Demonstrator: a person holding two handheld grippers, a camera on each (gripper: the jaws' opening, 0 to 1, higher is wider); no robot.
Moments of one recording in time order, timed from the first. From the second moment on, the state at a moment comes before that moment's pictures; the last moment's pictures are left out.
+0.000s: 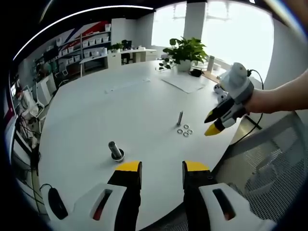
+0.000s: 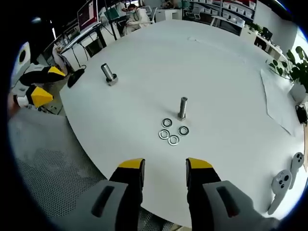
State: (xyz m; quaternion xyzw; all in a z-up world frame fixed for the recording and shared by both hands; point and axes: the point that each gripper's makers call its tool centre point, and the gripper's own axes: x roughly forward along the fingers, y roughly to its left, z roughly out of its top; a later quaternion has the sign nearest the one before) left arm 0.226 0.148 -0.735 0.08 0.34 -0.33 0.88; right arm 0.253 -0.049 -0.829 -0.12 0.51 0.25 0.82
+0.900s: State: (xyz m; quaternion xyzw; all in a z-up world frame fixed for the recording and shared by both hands) left arm 0.224 0.148 -0.738 0.09 0.34 -0.34 0.87; right arm 0.280 -0.040 -0.862 -0.20 0.53 0.29 0.77
